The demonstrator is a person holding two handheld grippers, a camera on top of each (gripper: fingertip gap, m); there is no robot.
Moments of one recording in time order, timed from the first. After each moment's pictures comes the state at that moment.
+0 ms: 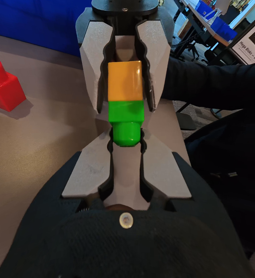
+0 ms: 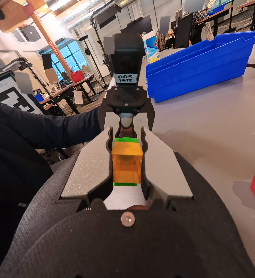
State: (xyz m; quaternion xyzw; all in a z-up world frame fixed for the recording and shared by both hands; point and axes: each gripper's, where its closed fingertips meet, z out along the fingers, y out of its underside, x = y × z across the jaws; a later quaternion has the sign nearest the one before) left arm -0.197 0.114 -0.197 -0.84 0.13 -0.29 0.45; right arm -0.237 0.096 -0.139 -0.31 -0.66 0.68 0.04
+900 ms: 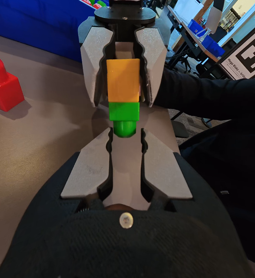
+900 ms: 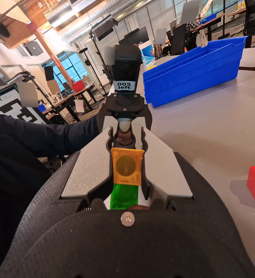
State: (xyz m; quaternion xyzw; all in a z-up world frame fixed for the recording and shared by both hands) left arm -0.196 0.117 -0.191 -0.82 0.10 -0.32 0.46; right arm -0.242 0.104 -0.134 -0.33 -0.64 0.70 0.04
